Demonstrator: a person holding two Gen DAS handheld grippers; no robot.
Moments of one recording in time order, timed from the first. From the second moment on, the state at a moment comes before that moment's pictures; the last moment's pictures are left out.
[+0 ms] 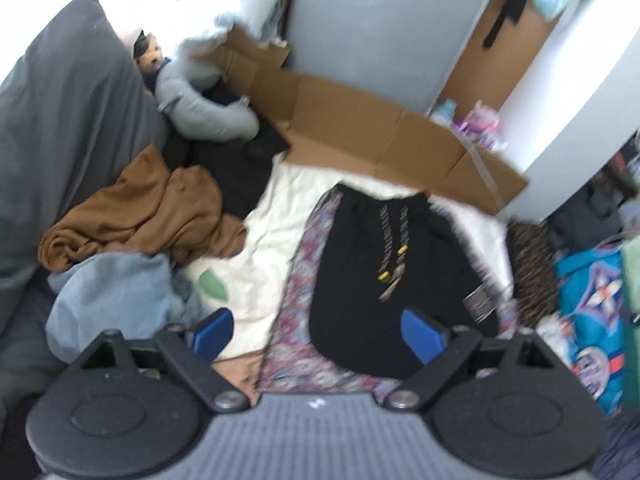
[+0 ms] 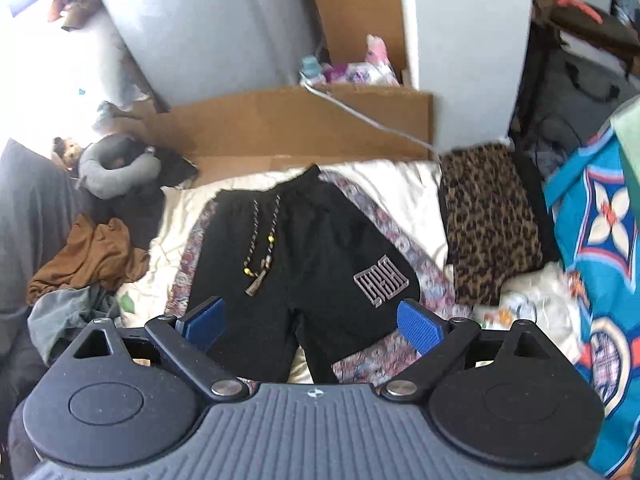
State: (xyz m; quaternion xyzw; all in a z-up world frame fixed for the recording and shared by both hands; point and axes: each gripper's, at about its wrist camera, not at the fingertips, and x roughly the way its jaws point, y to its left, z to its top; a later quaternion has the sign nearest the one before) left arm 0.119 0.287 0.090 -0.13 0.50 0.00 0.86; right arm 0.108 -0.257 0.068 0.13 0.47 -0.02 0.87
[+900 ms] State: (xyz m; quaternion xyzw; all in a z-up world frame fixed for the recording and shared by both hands) left arm 0.156 0.069 0.120 -0.16 0.50 -0.04 0.85; right arm 0.136 -0.351 0.010 0.21 0.44 0.08 0.87
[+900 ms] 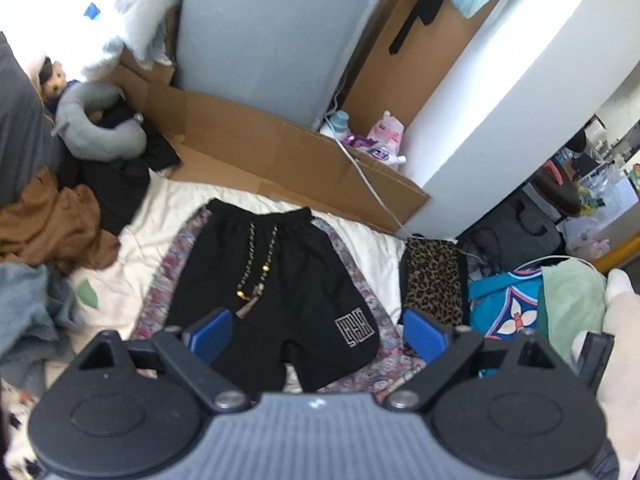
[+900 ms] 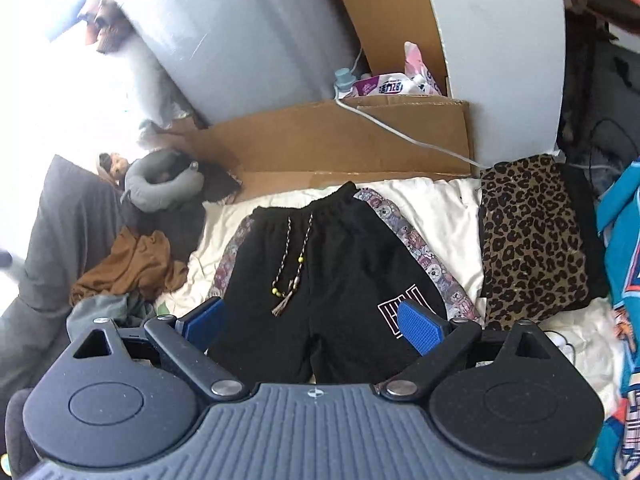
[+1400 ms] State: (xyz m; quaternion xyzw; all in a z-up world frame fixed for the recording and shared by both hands) left arm 0.166 -0.007 -0.022 -0.18 0.56 -0.05 0.81; right arm 0.148 -0.399 -0.049 0.18 0.46 0.10 0.86
